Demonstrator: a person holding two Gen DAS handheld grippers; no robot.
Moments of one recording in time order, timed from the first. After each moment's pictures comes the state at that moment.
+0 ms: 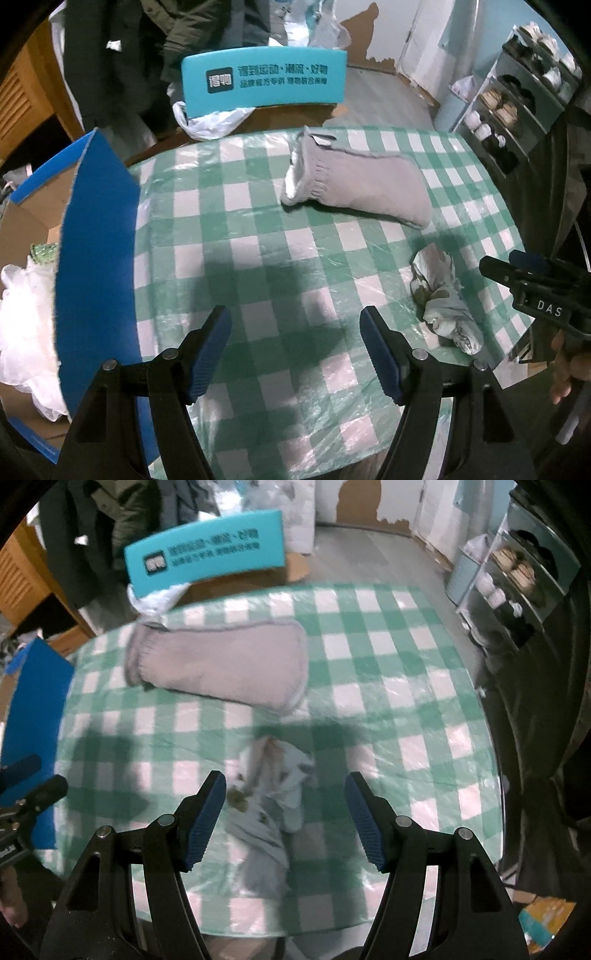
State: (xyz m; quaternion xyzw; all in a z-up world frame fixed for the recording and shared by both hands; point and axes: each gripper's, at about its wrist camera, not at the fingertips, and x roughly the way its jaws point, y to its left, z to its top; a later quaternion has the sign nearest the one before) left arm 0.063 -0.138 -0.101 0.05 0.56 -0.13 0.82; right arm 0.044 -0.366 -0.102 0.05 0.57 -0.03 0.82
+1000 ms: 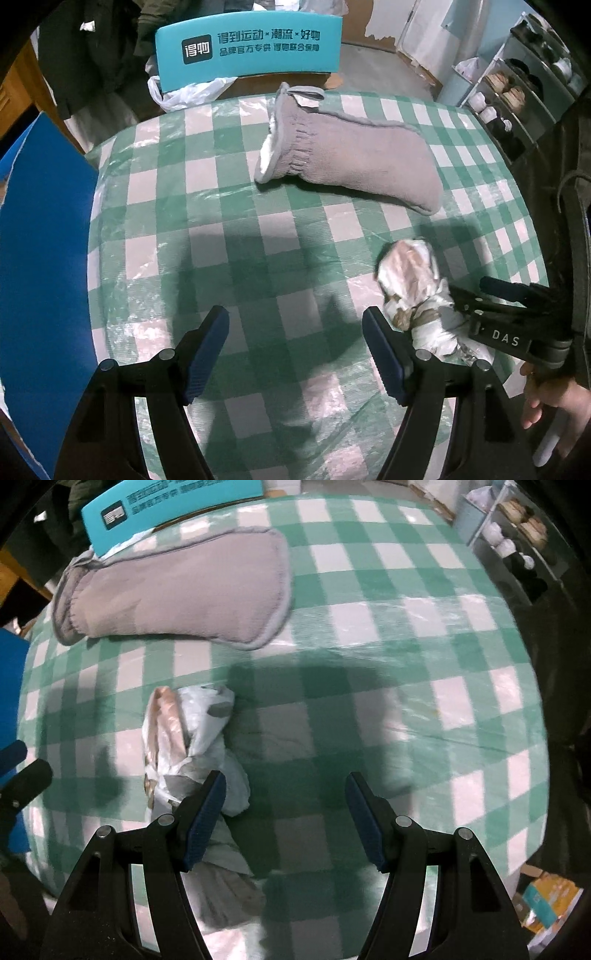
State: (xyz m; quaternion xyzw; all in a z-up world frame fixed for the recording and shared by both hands) left arm 0.083 -0.159 -0.143 0.05 0.59 -0.13 0.79; right arm 0.057 -0.373 -0.181 0.08 0.64 -0.03 0.76
